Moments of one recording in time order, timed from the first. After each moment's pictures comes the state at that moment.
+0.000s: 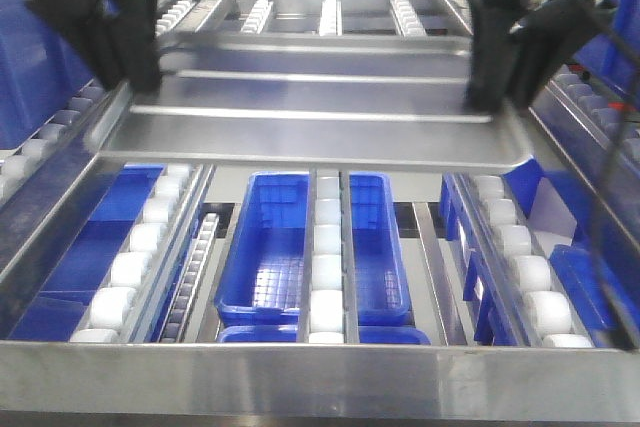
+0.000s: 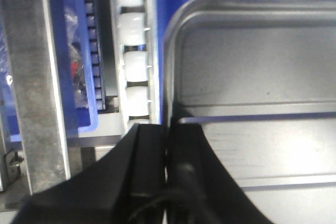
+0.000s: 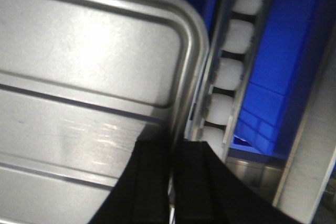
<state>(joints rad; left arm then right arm) -0.66 1.62 -1.46 0.15 1.10 -0.52 0.52 1.51 -1.27 -0.11 1.01 0.46</state>
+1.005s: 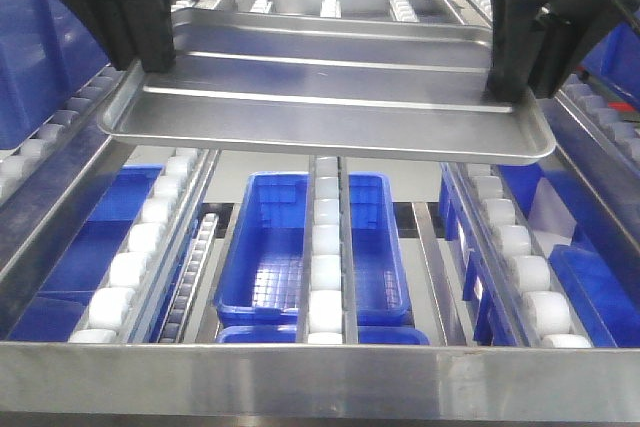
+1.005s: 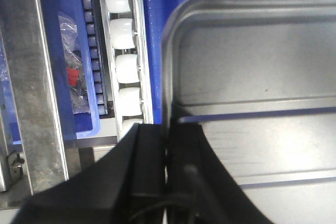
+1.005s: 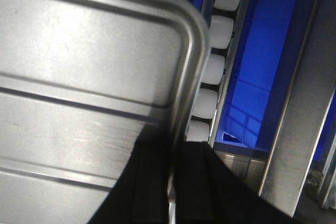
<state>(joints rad) -0.69 1.62 -1.48 0.18 1.13 -0.54 0.52 1.50 -1.27 -0.13 1.03 0.47</state>
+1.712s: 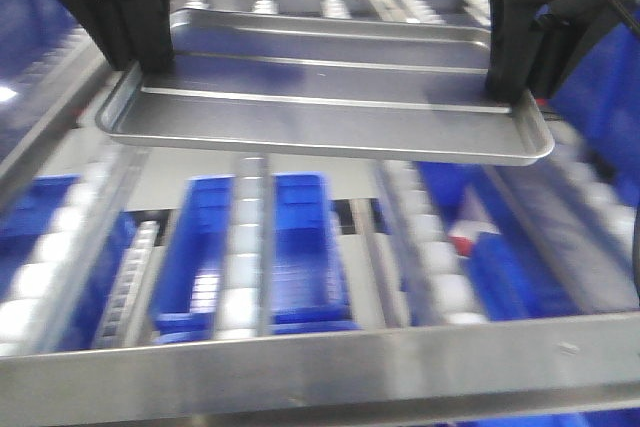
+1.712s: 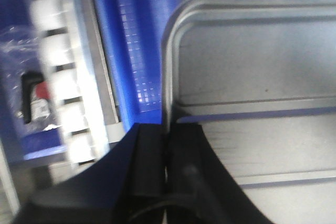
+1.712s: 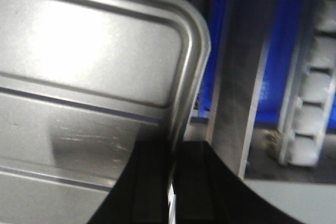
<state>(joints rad) -0.69 1.62 -1.48 0.18 1.14 -0.54 0.52 1.50 -1.27 -0.13 1.03 0.47</state>
